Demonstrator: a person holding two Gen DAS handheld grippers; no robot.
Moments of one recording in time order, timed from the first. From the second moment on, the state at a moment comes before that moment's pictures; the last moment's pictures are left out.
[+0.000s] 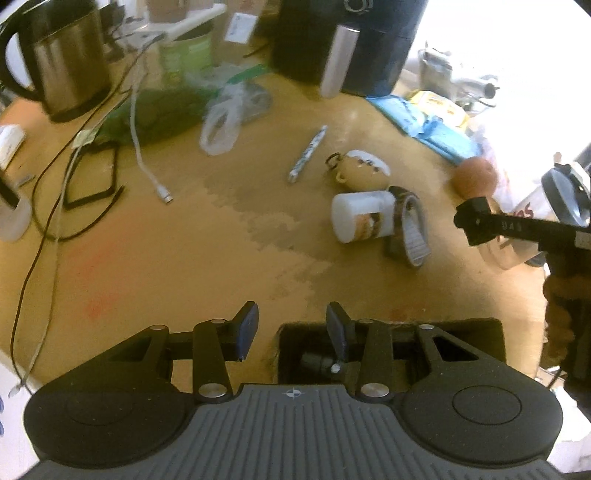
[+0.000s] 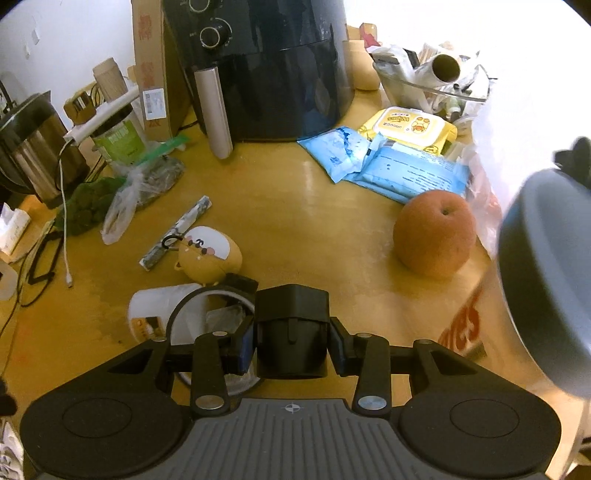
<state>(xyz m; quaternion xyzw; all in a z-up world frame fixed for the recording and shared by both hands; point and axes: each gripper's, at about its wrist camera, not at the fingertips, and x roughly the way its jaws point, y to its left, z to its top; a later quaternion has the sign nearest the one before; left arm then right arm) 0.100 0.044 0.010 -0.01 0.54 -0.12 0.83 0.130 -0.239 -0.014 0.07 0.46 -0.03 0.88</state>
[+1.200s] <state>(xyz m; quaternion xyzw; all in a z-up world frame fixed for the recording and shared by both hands) 0.148 -0.037 -0.018 0.23 0.46 -0.22 0.83 0.057 -0.252 0.004 0.18 0.45 -0.06 0.87</state>
